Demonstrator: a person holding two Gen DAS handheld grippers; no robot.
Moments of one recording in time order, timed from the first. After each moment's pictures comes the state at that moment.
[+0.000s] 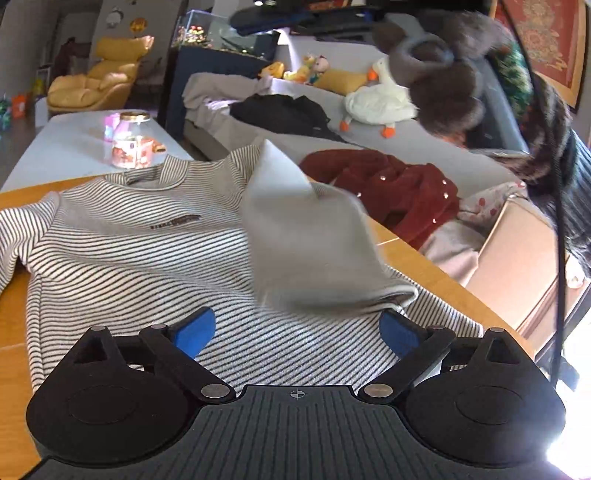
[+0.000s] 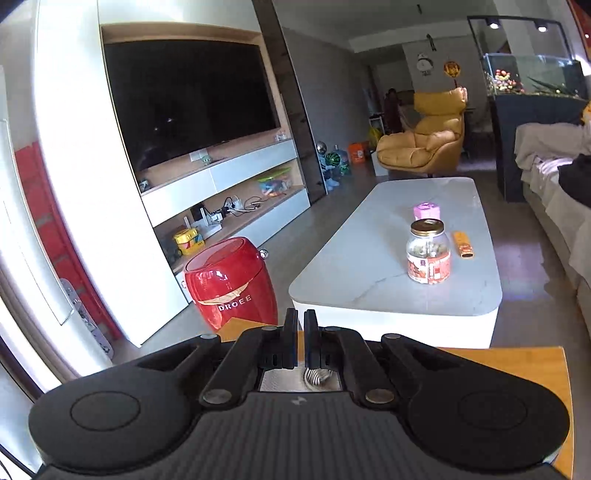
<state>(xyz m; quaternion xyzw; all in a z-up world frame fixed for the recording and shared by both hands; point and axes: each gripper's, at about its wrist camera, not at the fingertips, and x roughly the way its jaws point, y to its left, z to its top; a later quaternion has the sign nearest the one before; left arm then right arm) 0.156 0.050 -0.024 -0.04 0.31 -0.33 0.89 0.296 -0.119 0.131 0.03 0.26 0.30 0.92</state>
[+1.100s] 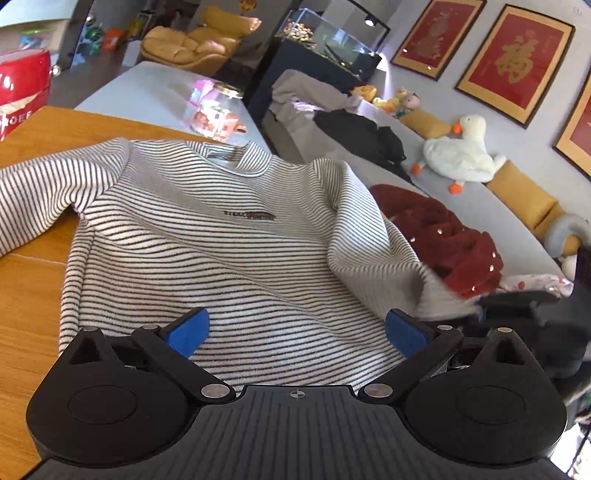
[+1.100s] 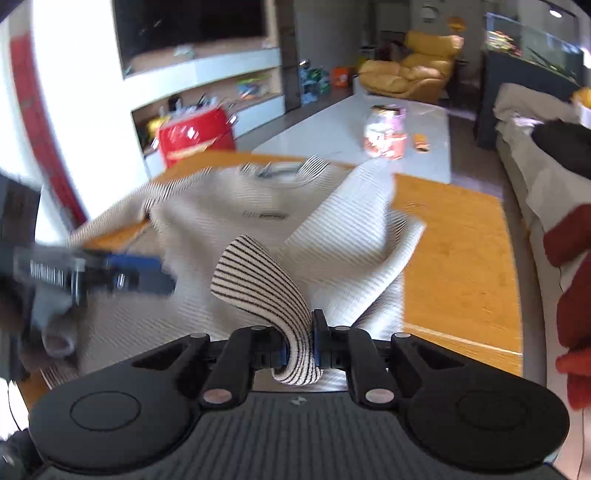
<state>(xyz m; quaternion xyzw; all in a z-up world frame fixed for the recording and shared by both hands) 0.165 0.078 -0.029 -0.16 0.34 -0.22 0.90 0.159 -0.220 0.058 0.00 0.34 0.23 0.91</state>
